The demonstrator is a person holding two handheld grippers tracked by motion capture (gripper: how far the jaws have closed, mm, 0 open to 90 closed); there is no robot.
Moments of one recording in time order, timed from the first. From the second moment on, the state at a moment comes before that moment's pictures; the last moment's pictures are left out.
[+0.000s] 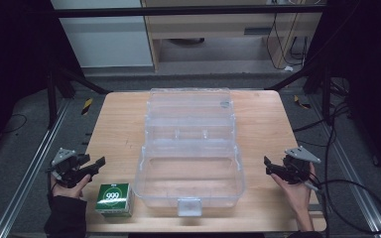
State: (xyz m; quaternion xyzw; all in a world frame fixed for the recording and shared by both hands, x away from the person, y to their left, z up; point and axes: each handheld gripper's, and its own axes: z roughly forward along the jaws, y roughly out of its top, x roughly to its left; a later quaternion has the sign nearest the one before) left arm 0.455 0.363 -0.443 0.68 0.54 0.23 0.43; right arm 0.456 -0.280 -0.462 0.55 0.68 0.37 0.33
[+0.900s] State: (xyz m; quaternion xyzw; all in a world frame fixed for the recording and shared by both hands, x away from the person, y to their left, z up) left arm 0.444 0.365 -0.389 0.80 0.39 0.16 0.42; right arm 0.448 -0.287 -0.468 0.54 0.68 0.36 0.34
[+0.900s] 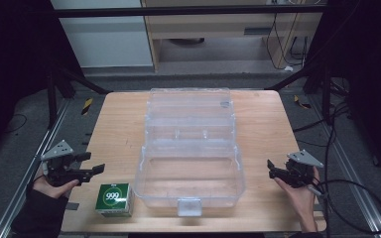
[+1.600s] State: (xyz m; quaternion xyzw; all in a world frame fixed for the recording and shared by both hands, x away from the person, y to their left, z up) left arm 0.432 0.342 -0.381 0.89 0.26 0.11 0.36; right arm 0.448 -0.285 -0.471 0.52 0.70 0.35 0.33
